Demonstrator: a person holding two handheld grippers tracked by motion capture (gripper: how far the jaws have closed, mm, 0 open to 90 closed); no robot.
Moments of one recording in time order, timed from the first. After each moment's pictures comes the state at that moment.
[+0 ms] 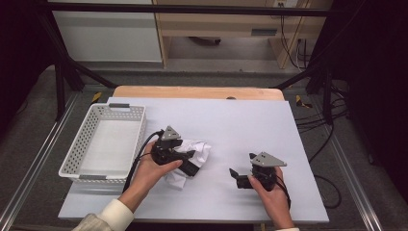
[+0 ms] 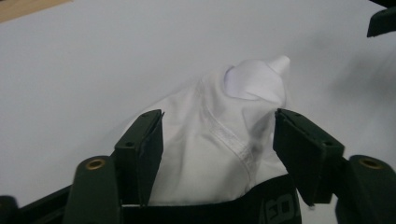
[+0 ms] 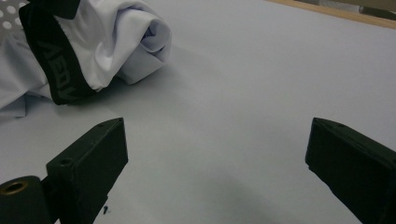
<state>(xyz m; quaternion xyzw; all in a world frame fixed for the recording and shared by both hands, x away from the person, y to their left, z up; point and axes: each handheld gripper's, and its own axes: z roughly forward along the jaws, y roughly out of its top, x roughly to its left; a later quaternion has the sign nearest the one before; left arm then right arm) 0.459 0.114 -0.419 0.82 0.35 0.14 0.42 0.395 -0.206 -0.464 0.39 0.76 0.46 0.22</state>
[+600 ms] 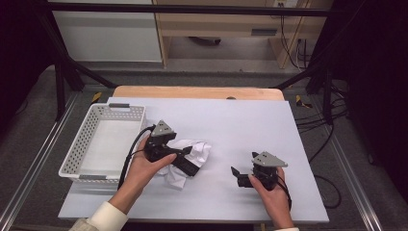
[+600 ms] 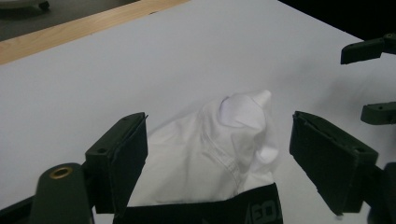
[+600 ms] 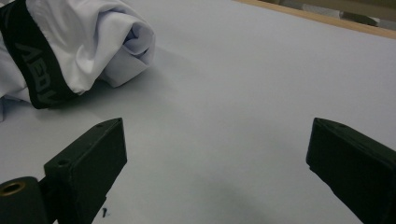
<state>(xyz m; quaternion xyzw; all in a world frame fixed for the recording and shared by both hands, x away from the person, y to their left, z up) 0.447 0.128 -0.388 0.81 0.34 0.15 0.44 0.395 -0.208 -0.463 0.40 0.76 0.45 0.25</state>
